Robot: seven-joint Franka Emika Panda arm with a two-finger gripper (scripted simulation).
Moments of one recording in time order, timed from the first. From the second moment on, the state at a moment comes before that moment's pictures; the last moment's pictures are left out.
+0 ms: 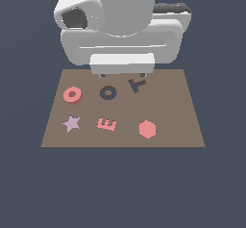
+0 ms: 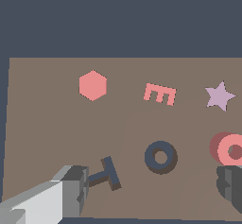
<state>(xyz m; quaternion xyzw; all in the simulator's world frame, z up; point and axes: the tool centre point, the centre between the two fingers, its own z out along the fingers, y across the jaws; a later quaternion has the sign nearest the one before) 0.008 -0.001 0.182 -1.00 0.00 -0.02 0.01</state>
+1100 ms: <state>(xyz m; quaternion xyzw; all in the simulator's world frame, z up) -0.006 -0.140 0.077 -0.98 0.21 0.00 0.00</state>
